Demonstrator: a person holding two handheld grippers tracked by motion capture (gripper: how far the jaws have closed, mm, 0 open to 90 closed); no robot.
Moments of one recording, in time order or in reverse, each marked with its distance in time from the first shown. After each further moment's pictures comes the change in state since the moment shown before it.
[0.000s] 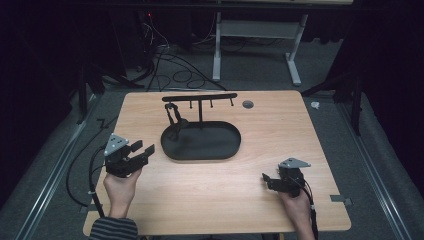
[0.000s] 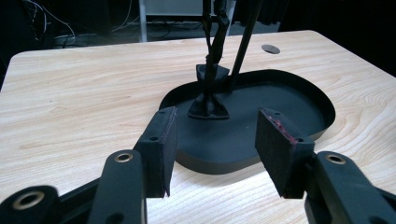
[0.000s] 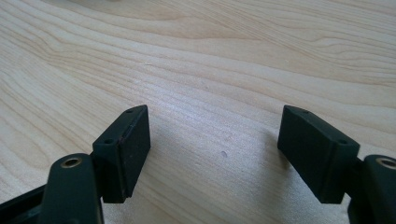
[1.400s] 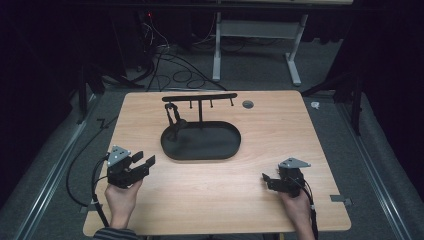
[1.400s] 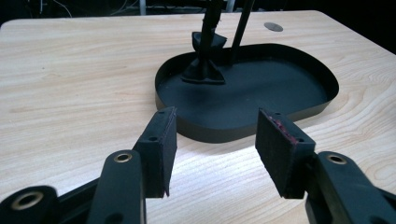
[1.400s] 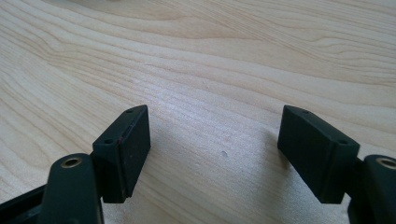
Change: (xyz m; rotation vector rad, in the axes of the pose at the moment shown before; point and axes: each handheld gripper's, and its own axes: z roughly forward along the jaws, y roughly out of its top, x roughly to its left) left arm -0.003 -0.030 -0.001 0.051 0.003 -0.018; right arm 0.000 0.000 0.000 0.000 0.000 0.000
